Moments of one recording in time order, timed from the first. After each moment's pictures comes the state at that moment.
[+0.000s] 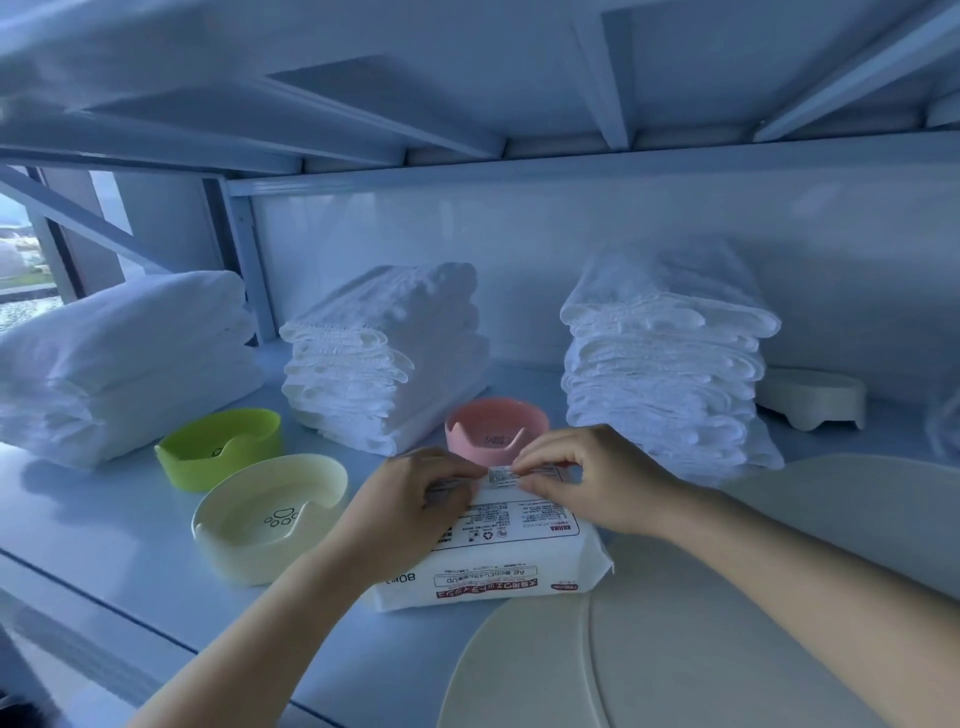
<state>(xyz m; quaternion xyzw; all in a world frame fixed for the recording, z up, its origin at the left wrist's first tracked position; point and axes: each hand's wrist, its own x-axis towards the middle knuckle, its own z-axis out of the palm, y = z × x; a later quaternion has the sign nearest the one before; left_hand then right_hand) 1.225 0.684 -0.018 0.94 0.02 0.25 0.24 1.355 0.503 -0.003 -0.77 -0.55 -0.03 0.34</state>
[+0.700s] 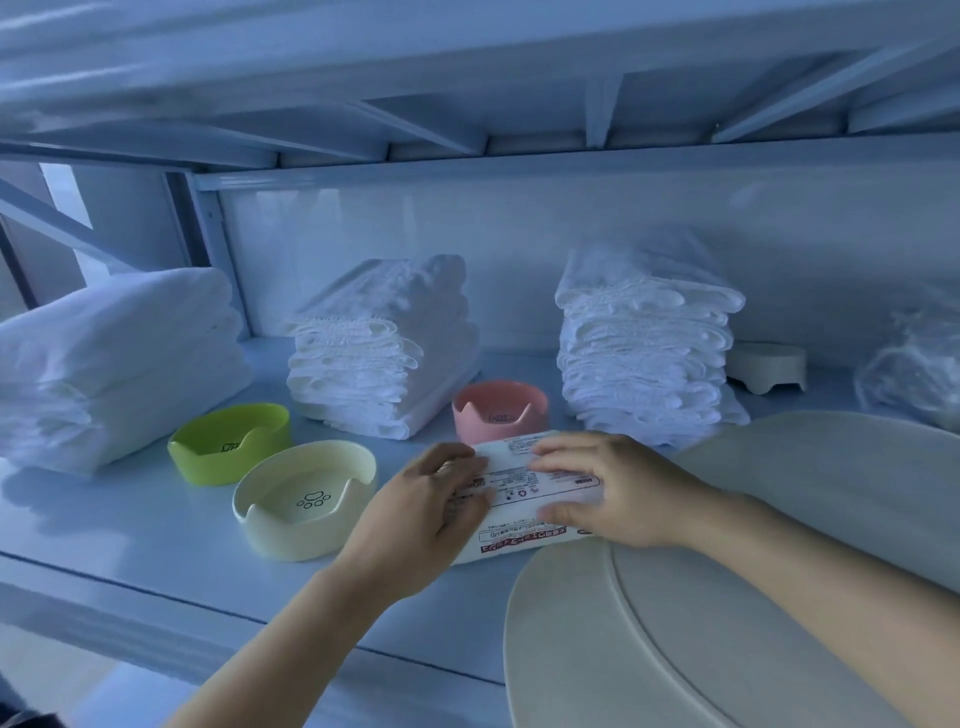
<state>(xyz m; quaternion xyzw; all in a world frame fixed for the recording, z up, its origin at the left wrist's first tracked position) 1.184 0.692 -0.032 0.95 -0.04 0.25 0.17 1.294 0.488 -0.007 -0.84 -0.49 -0.05 0.24</state>
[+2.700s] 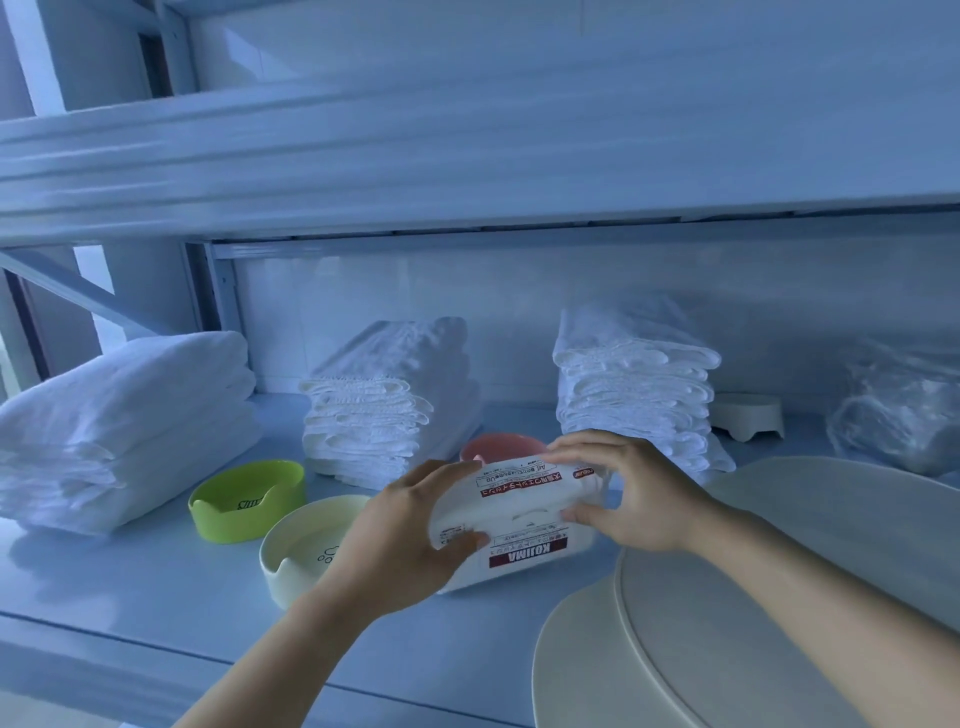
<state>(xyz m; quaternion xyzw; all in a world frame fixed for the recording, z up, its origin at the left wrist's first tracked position) 1.168 0.715 0.002 0.94 -0.07 0.29 0.19 1.291 0.483 0.021 -0.81 -0.48 -0.14 0.31</state>
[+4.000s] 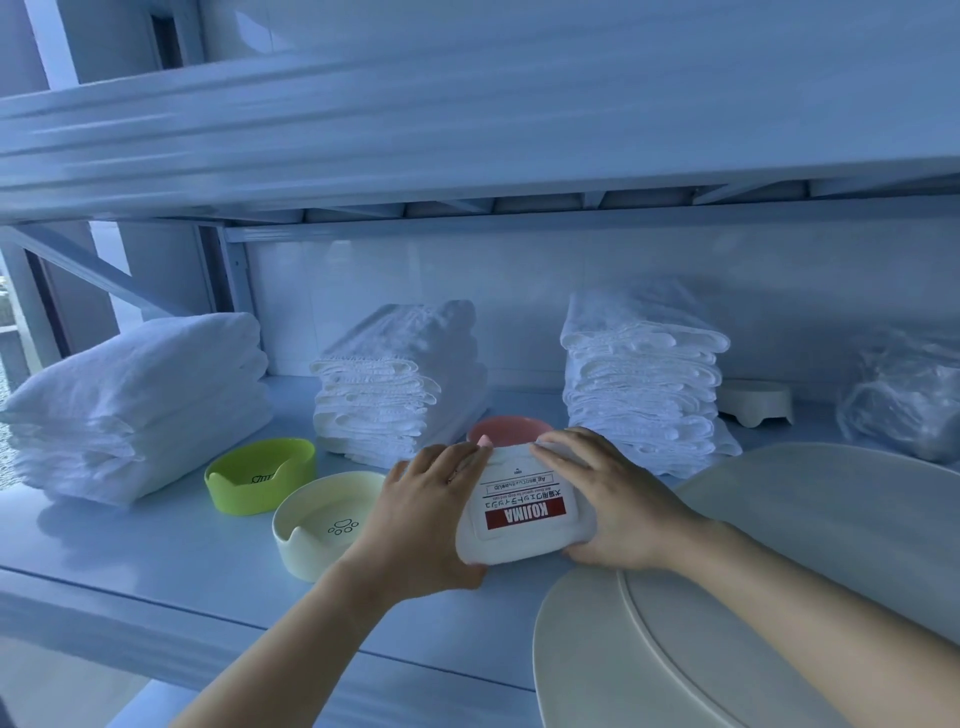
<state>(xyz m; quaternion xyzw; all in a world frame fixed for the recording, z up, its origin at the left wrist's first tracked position) 1.169 0.705 -0.004 0.97 -0.04 0.25 -0.05 1.273 0.496 0.002 -0.86 -0.48 -0.15 0.11</state>
